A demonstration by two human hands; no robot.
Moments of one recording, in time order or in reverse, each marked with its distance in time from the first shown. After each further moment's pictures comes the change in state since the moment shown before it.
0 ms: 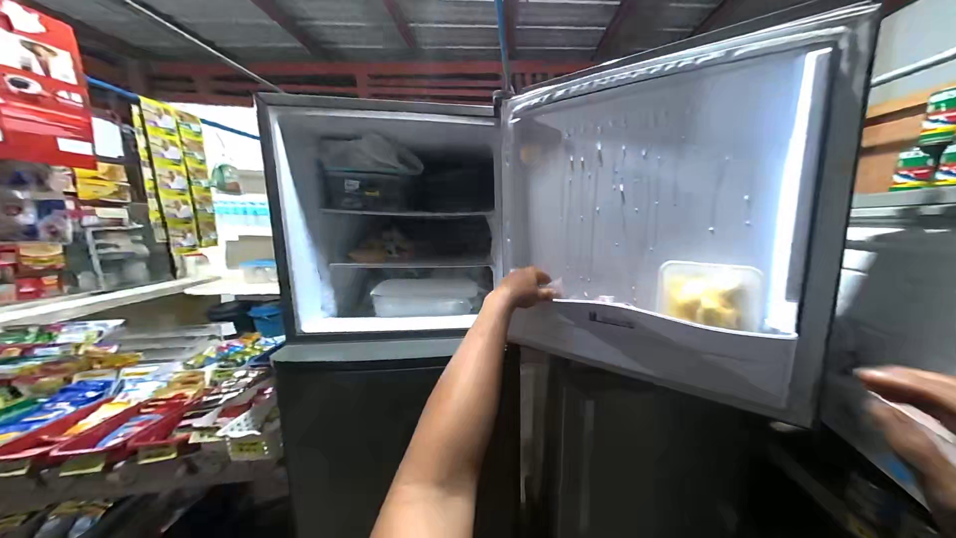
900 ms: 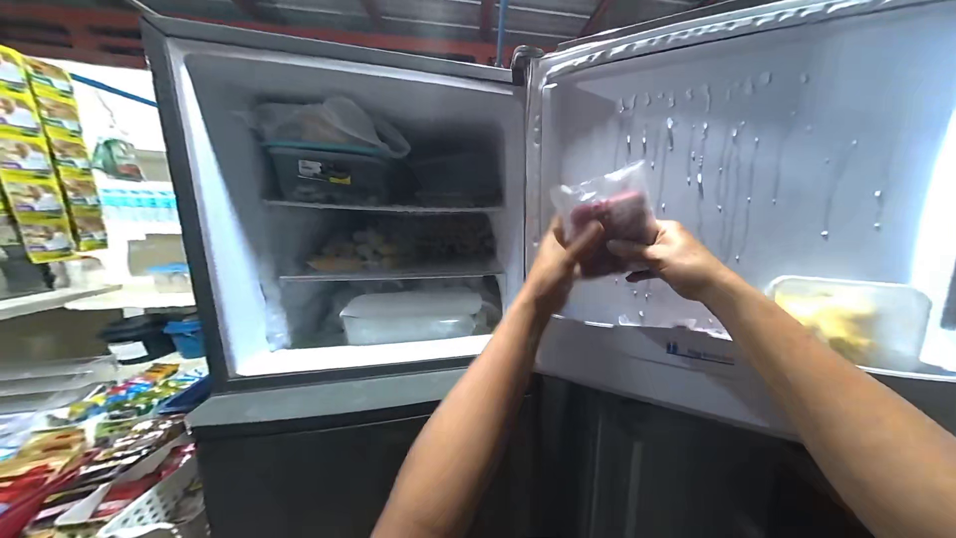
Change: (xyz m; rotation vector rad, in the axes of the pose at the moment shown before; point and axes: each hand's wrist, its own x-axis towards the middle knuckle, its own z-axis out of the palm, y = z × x) left_hand 0.008 -0.013 -0.014 -1.292 0.346 0.282; right_hand 0.230 -0.006 0.271 0.506 -0.399 0.637
